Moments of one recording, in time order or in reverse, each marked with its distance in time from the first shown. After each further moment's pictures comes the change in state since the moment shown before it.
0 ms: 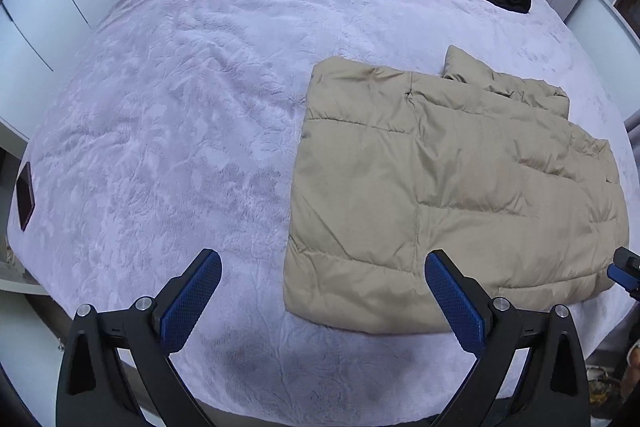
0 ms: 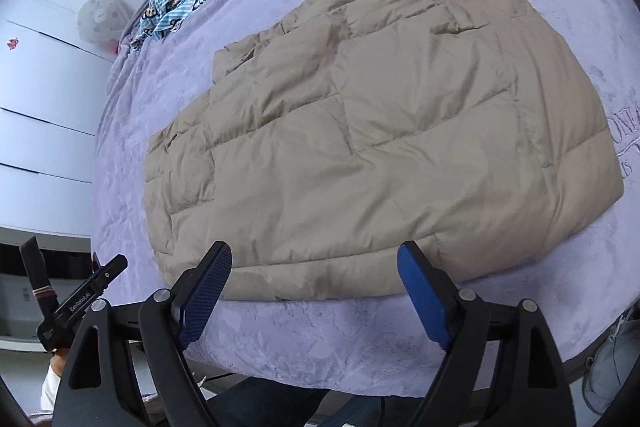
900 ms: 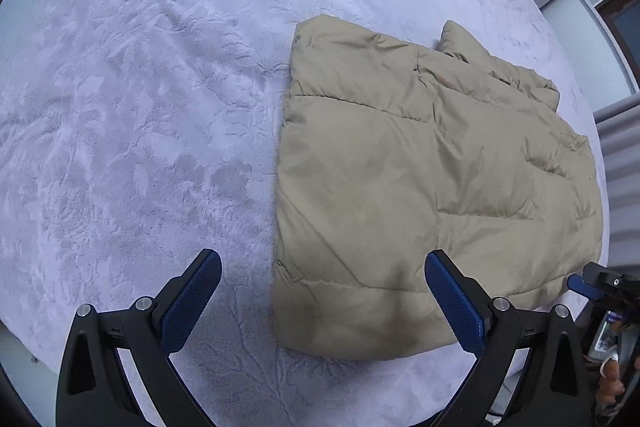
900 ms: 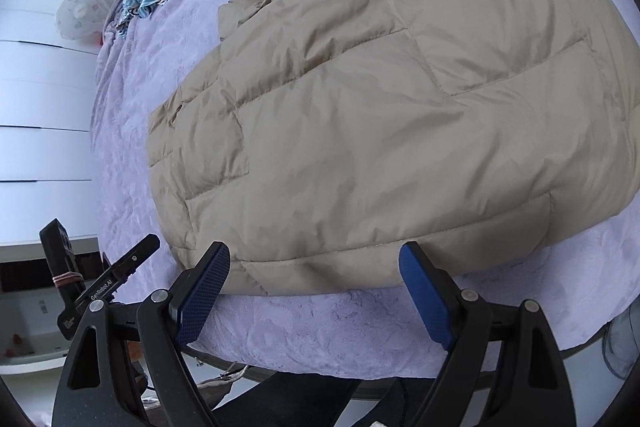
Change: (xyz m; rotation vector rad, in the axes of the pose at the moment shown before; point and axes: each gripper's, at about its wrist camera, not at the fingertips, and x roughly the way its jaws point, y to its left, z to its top) left arm 0.068 0.037 0.022 -0.011 0.138 -0.225; right arm 0.047 0.045 -0.005 0.089 0.141 0.007
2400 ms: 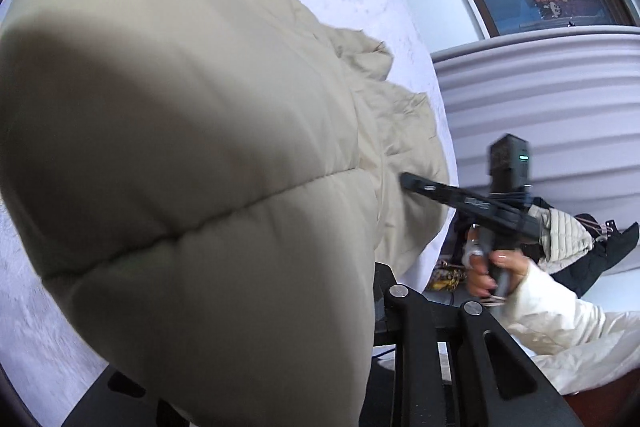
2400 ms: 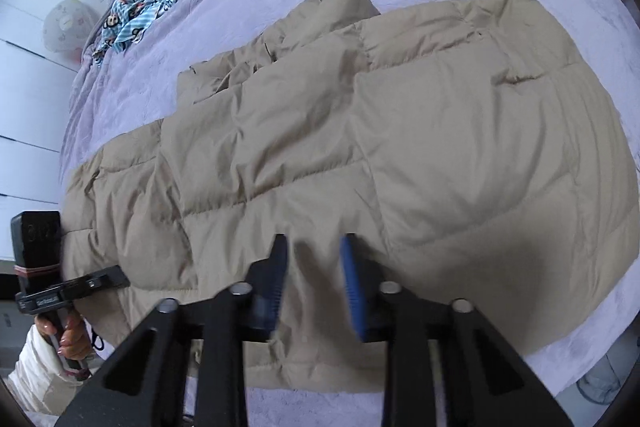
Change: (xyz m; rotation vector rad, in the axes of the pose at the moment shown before) left arm 0.015 -0.076 0.064 0.228 0.224 -0.641; right arm -0.007 -0.020 0.068 -0.050 -0.151 -0.125
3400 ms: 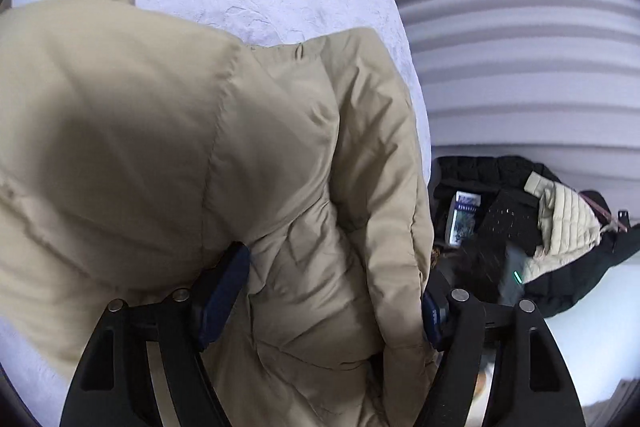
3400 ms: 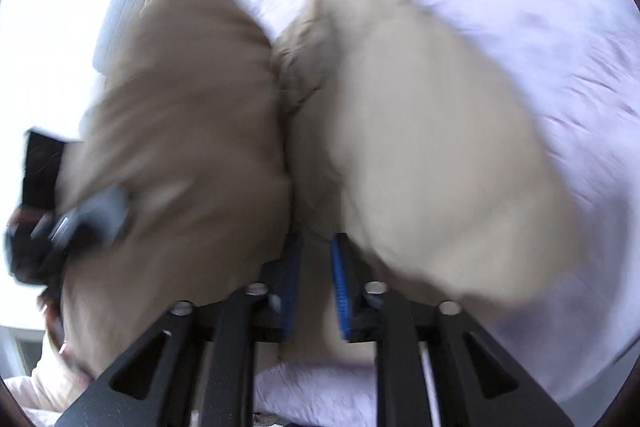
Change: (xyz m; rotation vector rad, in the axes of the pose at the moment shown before) left arm 0.236 -0.211 0.095 0.064 0.276 -0.023; right arm -0.062 -0.179 -0.046 0.340 -0.096 0.295
